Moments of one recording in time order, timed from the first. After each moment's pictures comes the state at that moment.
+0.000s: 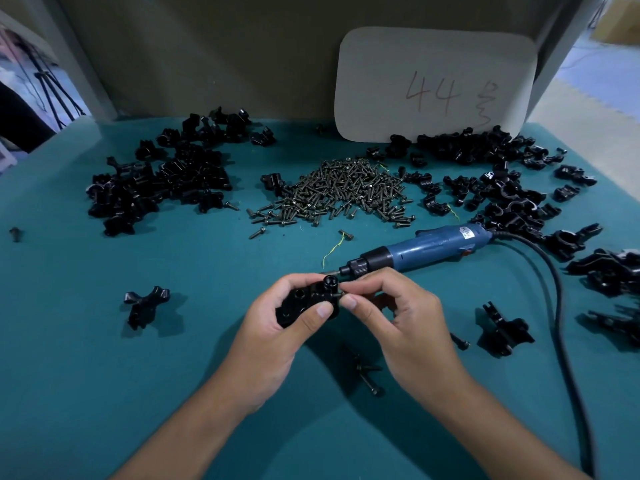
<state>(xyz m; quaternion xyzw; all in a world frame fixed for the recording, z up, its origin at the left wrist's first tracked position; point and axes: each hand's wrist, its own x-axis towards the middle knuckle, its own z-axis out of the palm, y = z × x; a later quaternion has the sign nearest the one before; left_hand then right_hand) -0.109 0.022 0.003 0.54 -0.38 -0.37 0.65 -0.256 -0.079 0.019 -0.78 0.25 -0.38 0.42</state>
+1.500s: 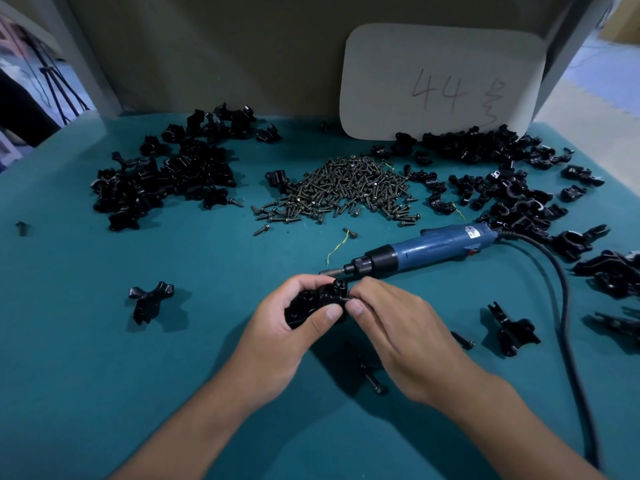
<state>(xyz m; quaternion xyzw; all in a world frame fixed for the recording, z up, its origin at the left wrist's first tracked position) -0.111 0.022 0.002 0.56 -0.39 -0.37 0.62 -0.264 -0.086 0.022 -0.93 0.21 -0.21 0.22</state>
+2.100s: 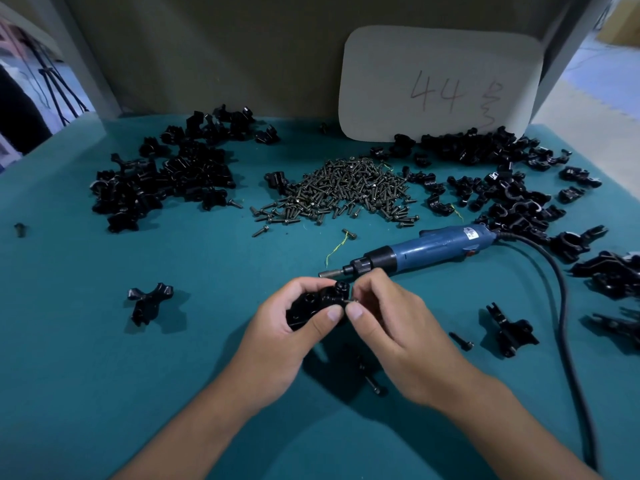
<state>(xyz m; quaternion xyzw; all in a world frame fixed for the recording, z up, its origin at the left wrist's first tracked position) -0.111 0.022 0.001 0.57 -0.40 -0.36 0.62 -0.266 -0.084 0.022 -0.90 0.24 -0.22 0.30</state>
